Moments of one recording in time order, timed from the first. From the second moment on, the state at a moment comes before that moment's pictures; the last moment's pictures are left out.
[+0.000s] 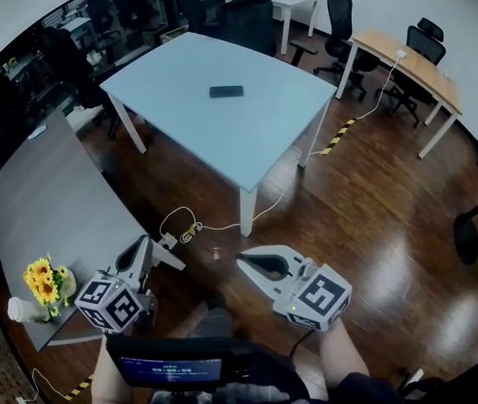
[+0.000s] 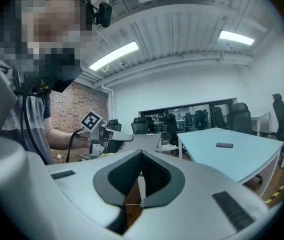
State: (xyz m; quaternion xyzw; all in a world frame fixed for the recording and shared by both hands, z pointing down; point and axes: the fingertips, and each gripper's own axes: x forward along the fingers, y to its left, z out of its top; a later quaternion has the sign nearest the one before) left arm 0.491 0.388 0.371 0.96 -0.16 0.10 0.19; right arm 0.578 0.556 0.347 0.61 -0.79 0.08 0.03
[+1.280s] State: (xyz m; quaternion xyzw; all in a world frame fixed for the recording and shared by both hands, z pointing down) left arm 0.590 0.152 0.360 0.91 -0.38 0.06 0.17; right arm 0.703 0.264 0.344 0.43 -0.90 0.08 0.03
